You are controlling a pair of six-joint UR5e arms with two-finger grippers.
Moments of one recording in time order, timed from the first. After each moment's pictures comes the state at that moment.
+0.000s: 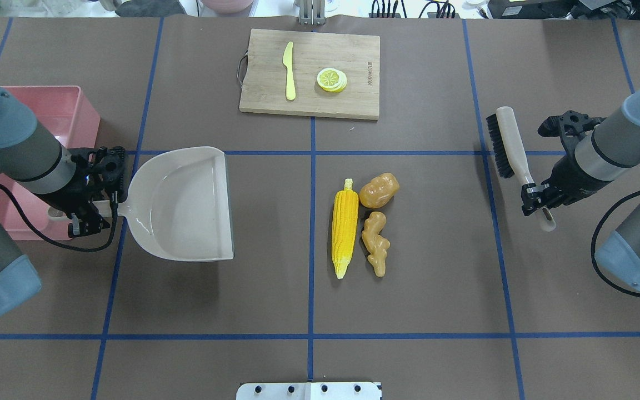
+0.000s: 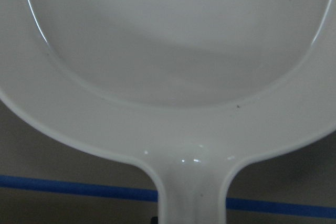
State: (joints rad) left arm -0.76 -1.81 -1.99 -1.45 -2.08 0.48; right arm 0.89 -1.49 1.87 -1.40 2.25 0.72
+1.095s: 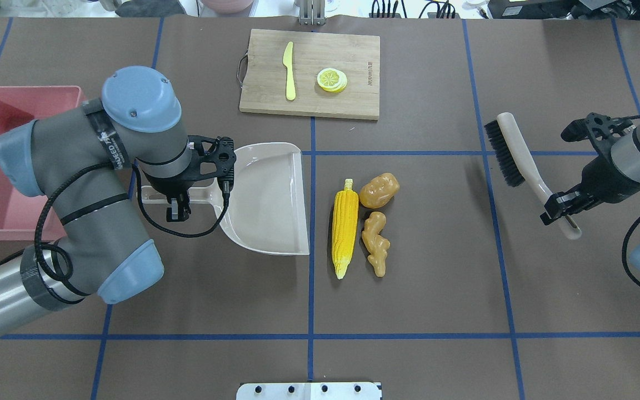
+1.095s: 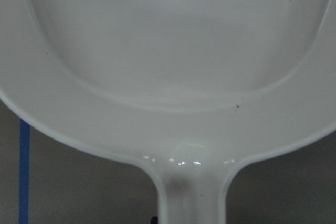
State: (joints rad) left arm -0.64 -2.15 -1.81 -1.28 -1.97 0.46; right arm 0.95 -1.56 1.91 -1.37 2.38 0.48
